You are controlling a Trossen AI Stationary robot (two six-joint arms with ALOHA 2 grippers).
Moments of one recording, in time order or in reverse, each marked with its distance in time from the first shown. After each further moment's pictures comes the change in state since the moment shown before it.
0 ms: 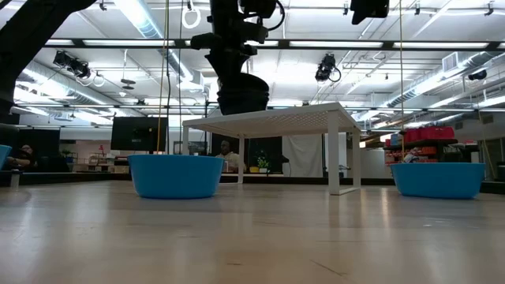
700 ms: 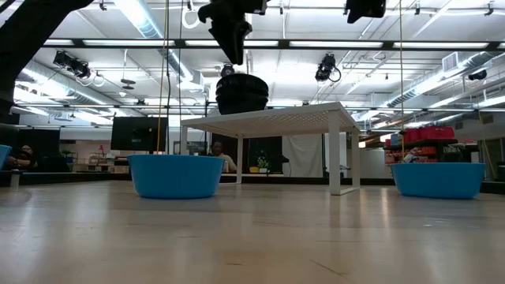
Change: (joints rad) left arm -0.003 -0.007 0.181 -0.063 0.064 -0.174; right arm 0.000 0.000 0.000 0.037 0.000 -0.007
